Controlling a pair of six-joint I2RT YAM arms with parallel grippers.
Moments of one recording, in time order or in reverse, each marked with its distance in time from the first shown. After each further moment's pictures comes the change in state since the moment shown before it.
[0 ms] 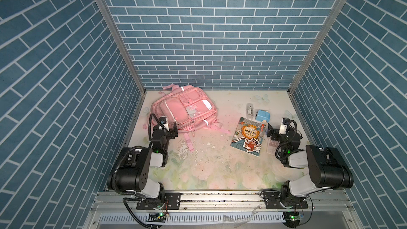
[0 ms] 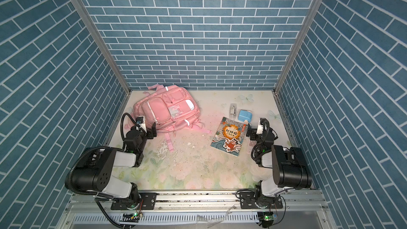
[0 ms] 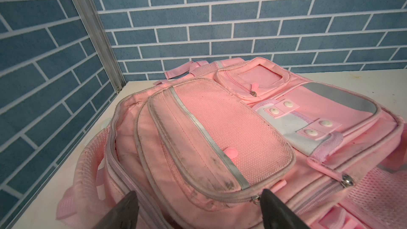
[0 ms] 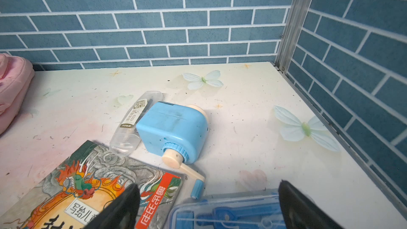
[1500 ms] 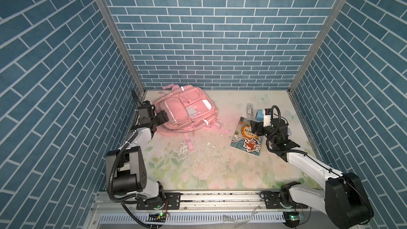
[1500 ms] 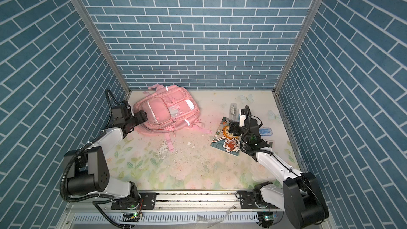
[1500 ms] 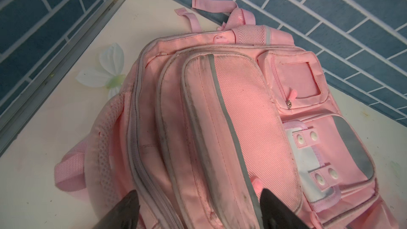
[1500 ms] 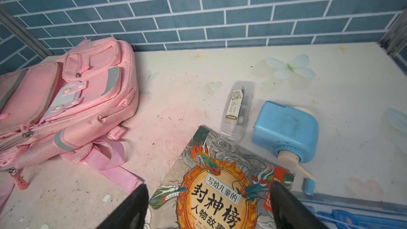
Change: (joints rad) left arm 0.233 0.010 0.630 -1.099 0.247 -0.325; right arm 0.396 -0.309 0.317 -0.838 0.093 0.190
